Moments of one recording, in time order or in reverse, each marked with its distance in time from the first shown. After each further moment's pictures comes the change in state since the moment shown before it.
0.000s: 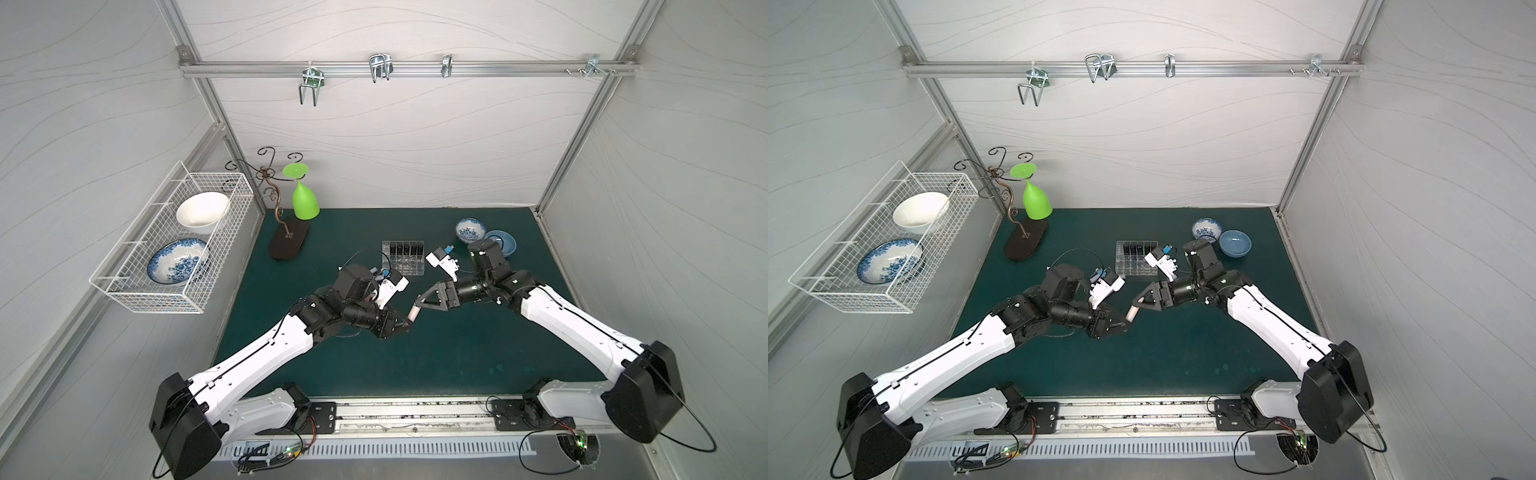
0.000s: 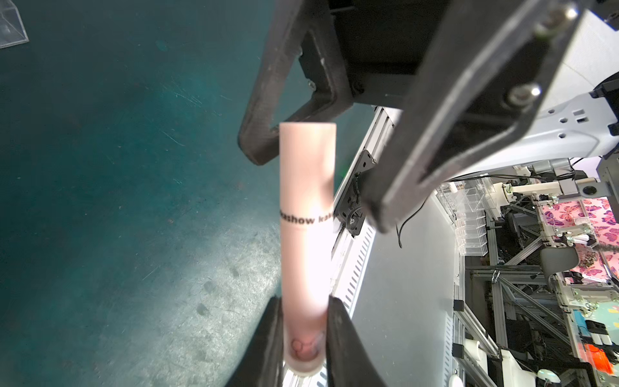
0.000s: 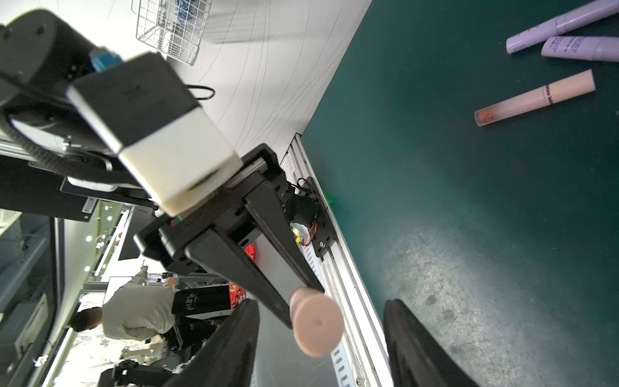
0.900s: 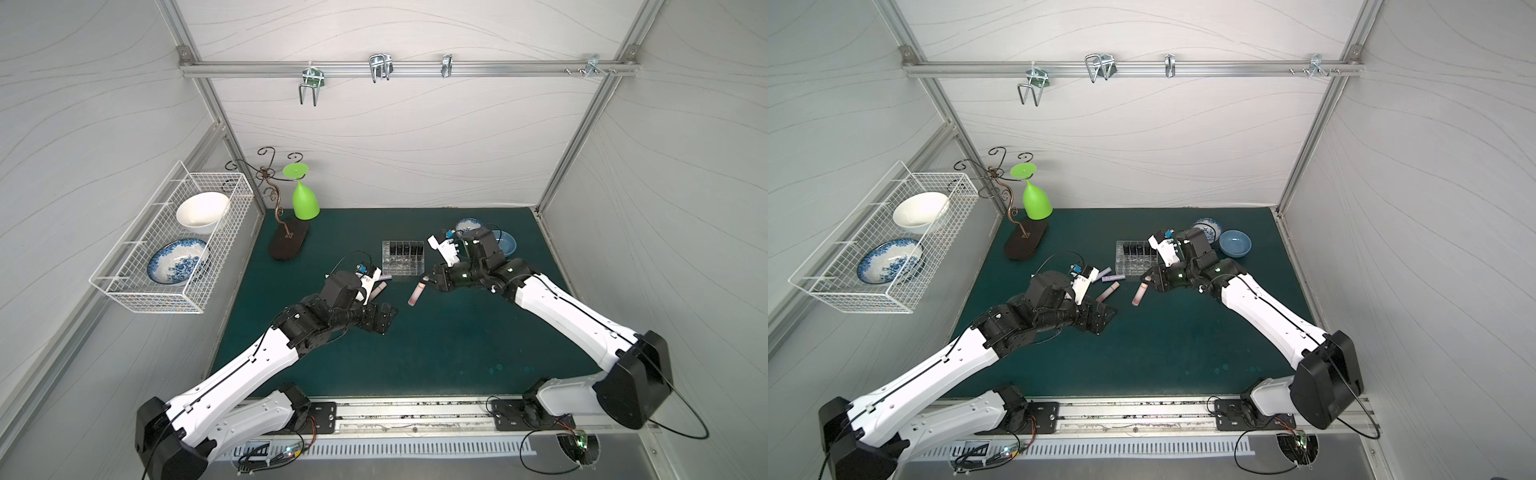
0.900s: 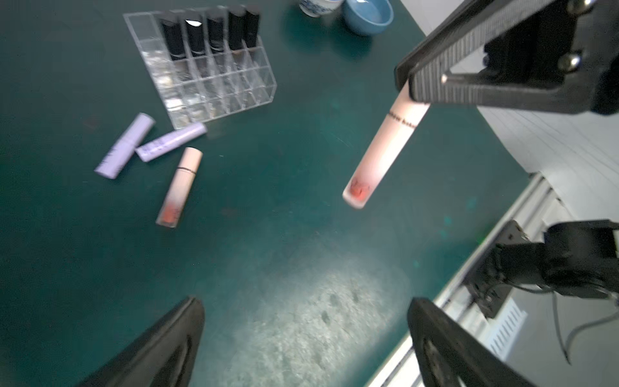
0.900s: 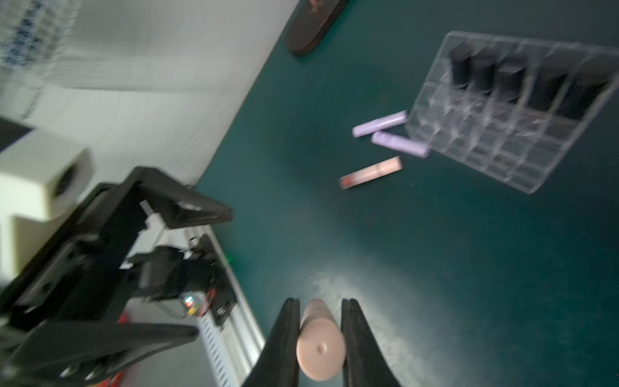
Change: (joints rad) left arm 0.002 -0.140 -0.042 -0.085 -0.591 -0.021; right arm 0.014 0.097 0.170 -0.073 0.541 -0.126
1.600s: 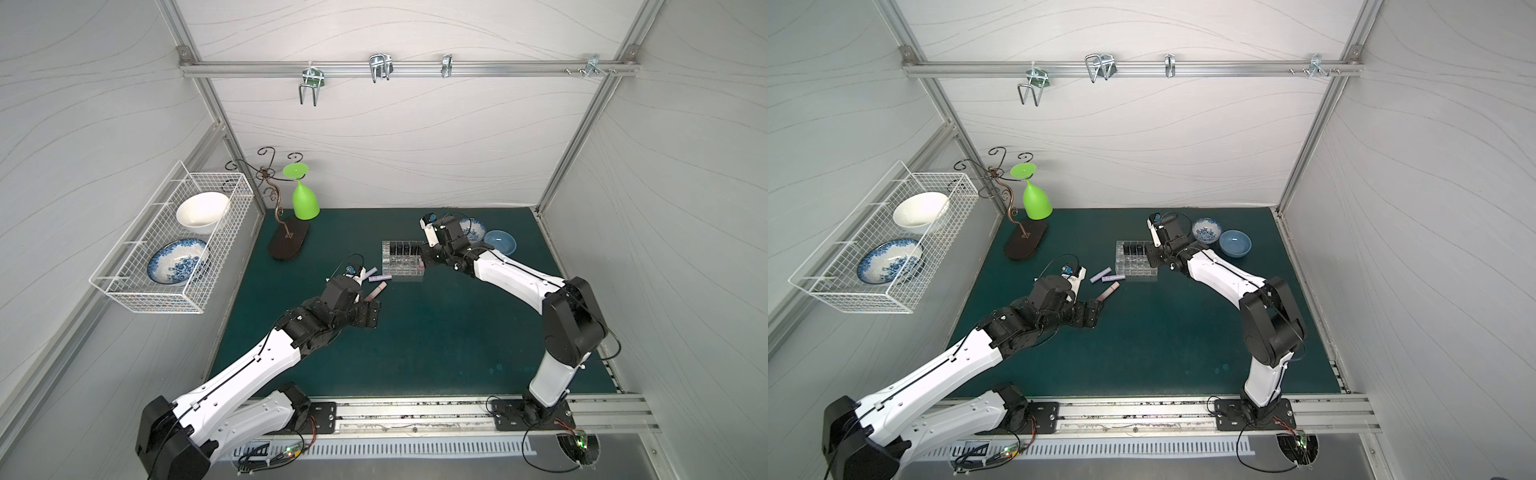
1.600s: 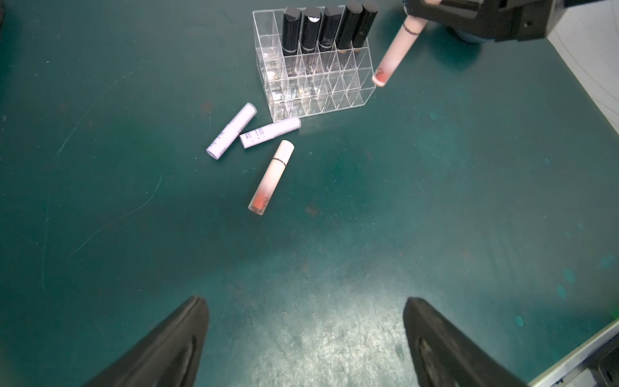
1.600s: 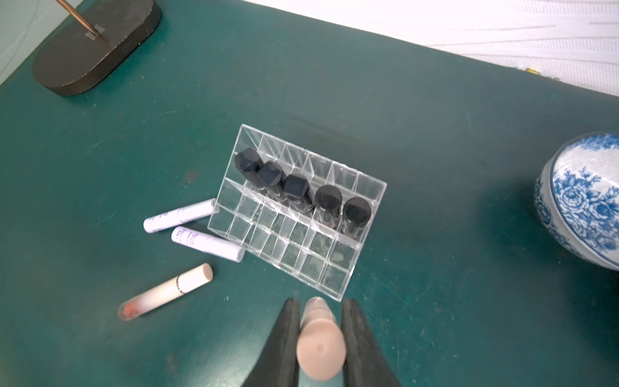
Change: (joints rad) left arm 0.044 0.018 -0.067 0.014 -0.194 -0.024; right arm -0.009 0.375 0.184 0.171 0.485 -0.148
